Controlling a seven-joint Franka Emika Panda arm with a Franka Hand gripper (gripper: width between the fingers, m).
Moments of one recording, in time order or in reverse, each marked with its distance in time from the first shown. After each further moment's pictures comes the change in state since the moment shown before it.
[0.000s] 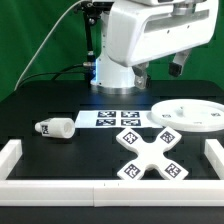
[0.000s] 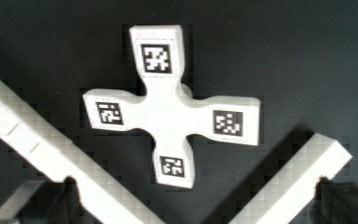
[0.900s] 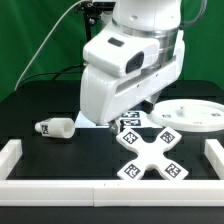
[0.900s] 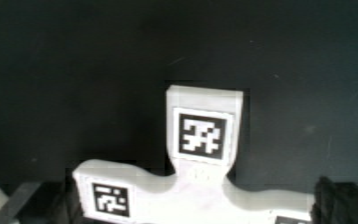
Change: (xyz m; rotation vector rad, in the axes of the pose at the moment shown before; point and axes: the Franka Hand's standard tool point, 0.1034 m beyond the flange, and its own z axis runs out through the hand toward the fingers) arm -0.016 0.029 0.079 0.080 -0.057 -0.088
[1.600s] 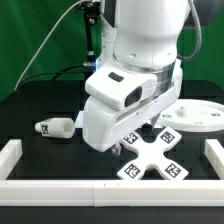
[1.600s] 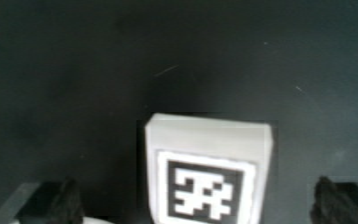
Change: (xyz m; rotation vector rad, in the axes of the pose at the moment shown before) arm 0.001 -0.003 0.036 0.013 -0.006 0.021
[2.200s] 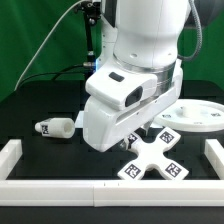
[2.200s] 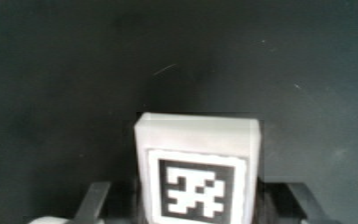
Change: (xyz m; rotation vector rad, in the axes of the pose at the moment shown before) arm 0.000 0.000 0.001 0.000 0.000 -0.003
